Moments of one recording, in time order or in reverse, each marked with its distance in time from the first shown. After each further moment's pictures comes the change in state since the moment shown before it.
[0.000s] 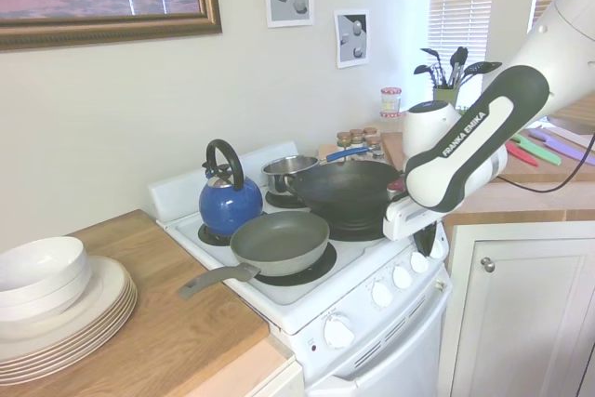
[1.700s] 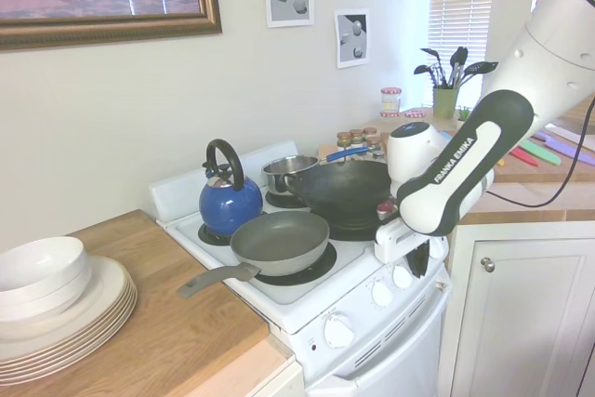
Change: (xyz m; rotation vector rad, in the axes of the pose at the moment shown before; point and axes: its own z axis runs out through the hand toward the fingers) arm -0.027 -0.017 0.031 -0.061 0.008 -0.019
